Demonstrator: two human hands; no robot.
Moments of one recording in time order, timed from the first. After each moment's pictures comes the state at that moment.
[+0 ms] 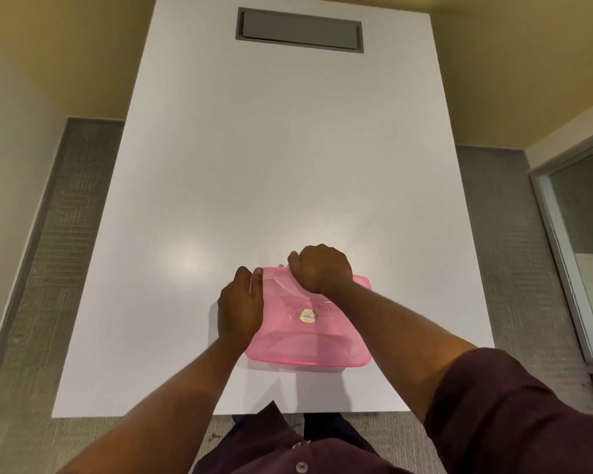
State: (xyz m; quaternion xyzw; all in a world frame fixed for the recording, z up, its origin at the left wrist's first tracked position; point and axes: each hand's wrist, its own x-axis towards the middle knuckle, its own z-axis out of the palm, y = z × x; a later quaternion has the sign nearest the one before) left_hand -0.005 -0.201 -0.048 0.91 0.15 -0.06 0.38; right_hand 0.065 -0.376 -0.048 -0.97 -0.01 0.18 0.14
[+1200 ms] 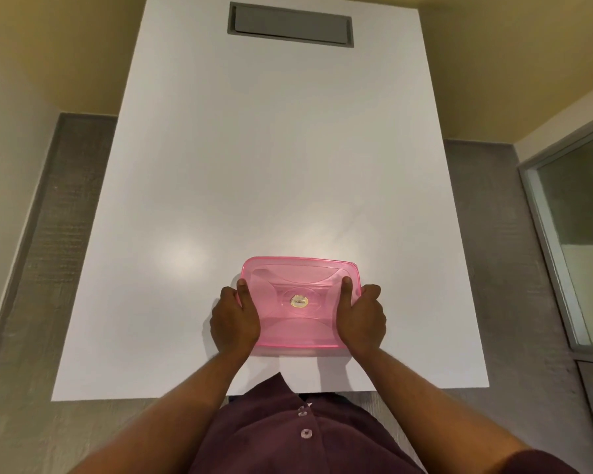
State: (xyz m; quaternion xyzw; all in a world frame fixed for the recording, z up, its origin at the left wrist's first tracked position) left_hand -0.052 -0.212 -0.045 0.89 0.29 -0.08 0.34; right_hand -0.073 -0.420 -0.045 -0.89 0.38 0.03 0.24
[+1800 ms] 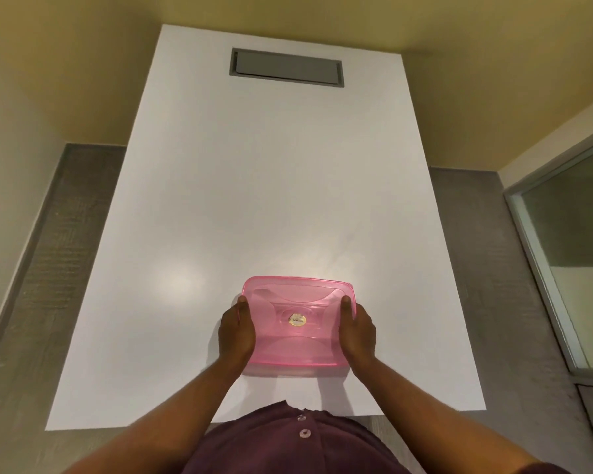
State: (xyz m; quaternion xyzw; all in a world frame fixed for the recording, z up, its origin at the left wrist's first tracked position) left_hand -0.037 -0.213 -0.034 0.80 0.29 -0.17 0.49; right_hand -0.062 -0.429 -0.036 -0.85 0.36 0.11 0.38
